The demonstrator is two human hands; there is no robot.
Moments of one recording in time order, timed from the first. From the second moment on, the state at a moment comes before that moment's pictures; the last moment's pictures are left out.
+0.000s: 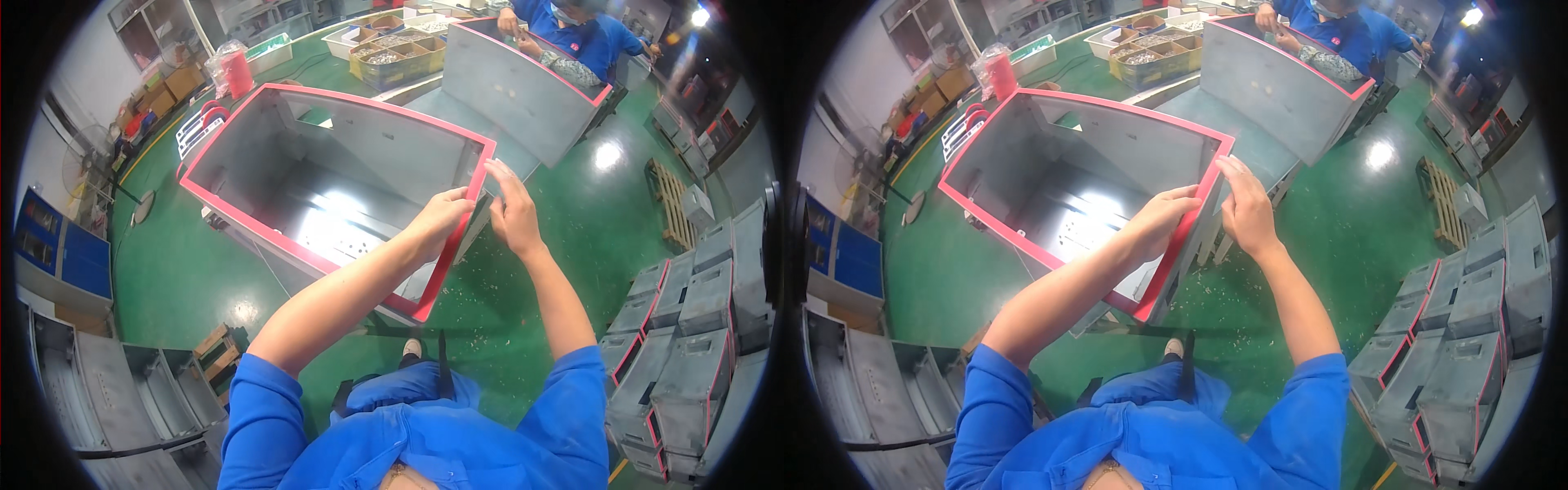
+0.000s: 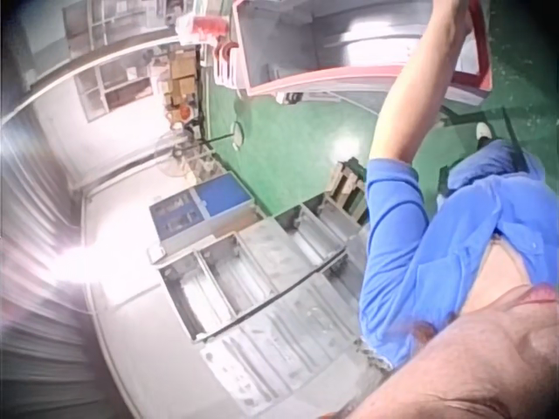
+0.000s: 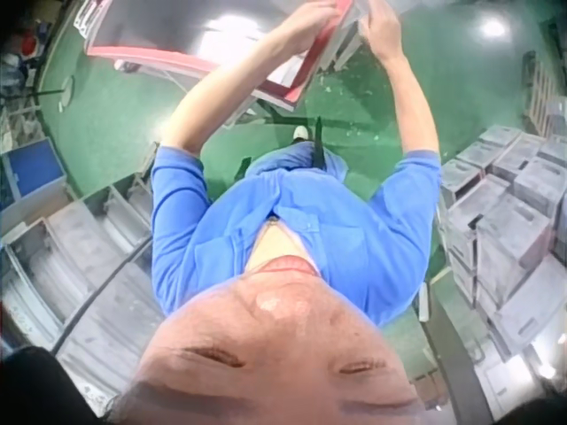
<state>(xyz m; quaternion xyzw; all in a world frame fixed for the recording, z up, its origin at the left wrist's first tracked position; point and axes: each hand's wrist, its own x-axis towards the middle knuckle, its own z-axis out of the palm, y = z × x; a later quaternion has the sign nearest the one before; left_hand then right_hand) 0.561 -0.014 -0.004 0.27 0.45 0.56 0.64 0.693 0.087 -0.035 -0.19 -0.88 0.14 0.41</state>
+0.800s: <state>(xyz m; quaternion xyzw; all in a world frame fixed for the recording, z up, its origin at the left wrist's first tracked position) 0.534 -0.138 -0.002 0.70 0.59 0.40 0.07 0.708 0.005 -0.027 0.01 -0.95 0.02 0.32</state>
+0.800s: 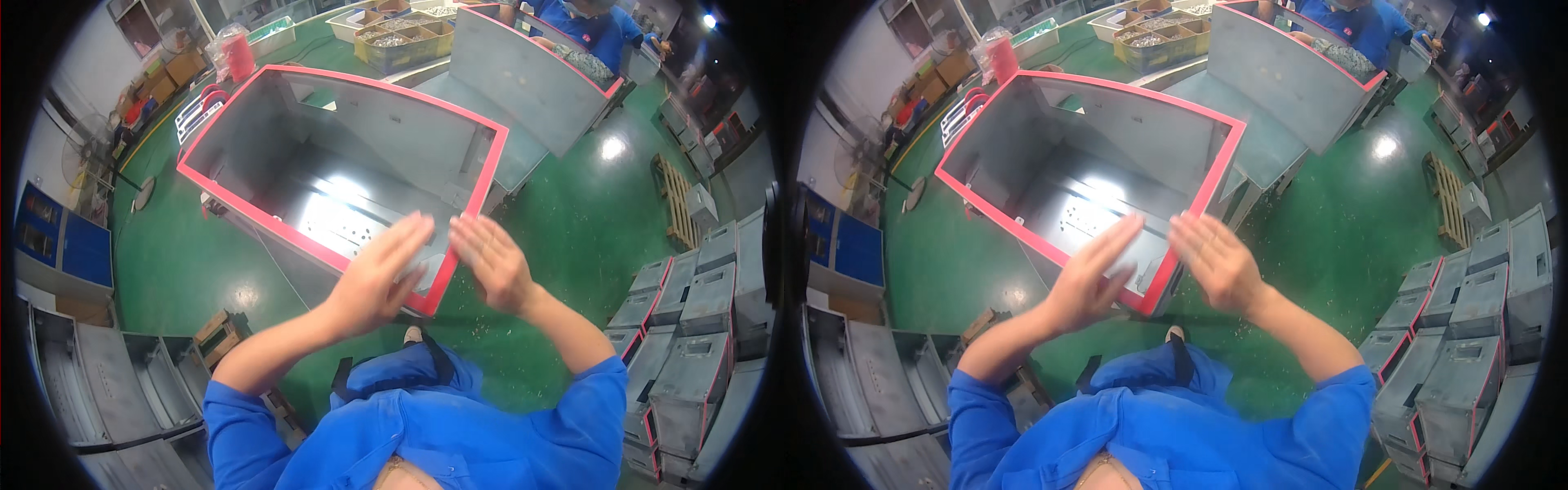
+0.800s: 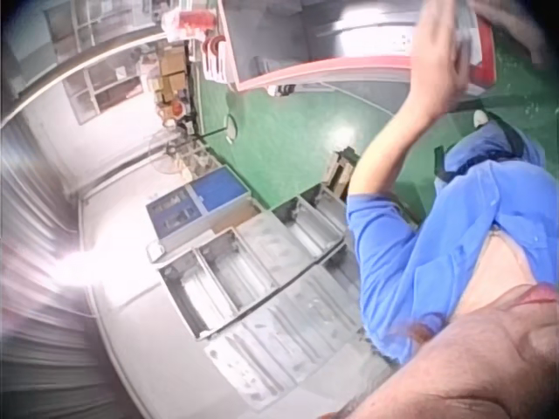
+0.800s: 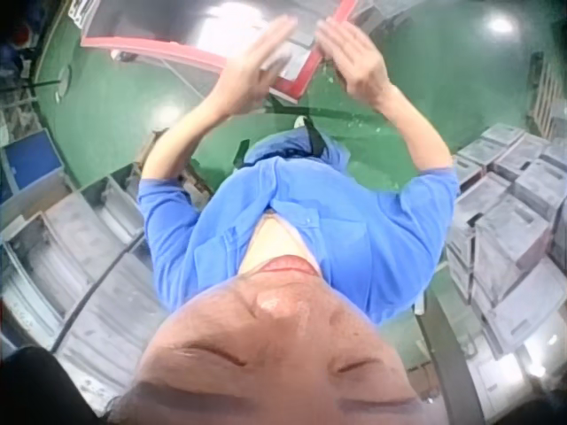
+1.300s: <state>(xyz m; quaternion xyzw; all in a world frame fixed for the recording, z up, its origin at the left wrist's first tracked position) 0.561 -0.166 -0.055 0.79 0.51 0.31 -0.14 0.671 0.161 -0.056 -0.17 -0.92 -0.06 0.35</state>
